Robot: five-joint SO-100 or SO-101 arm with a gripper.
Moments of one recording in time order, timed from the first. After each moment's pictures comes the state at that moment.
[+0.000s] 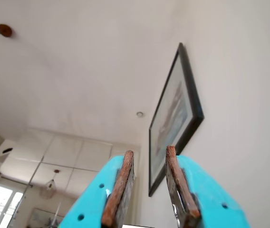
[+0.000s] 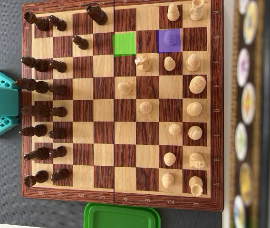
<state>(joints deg) -1.2 191.7 161.3 -49.7 81.5</state>
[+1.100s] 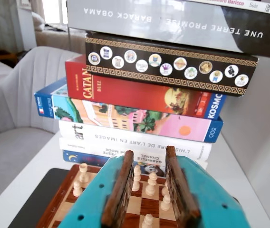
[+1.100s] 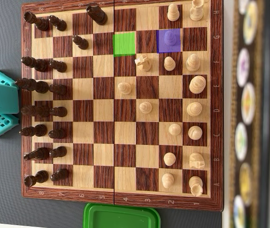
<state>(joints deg) -7.5 191.7 140.7 44.9 86.0</state>
